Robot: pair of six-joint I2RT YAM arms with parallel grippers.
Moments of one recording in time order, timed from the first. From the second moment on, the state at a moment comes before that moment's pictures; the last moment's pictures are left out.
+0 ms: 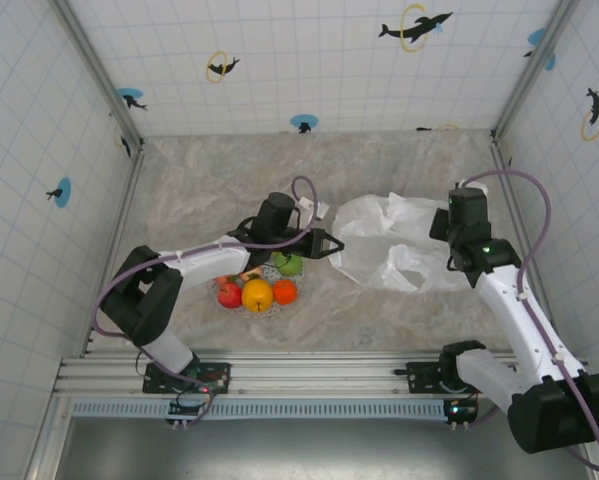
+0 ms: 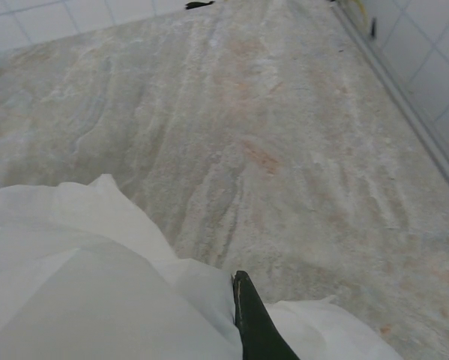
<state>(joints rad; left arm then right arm) -0.72 1.64 0.92 0.16 0.71 -0.58 0.21 0.99 0.83 -0.53 0.28 0.30</state>
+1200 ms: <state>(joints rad) -0.66 1.29 0.86 -0.07 0.13 -0.50 0.27 1.02 0.63 -0.28 -0.03 0.49</state>
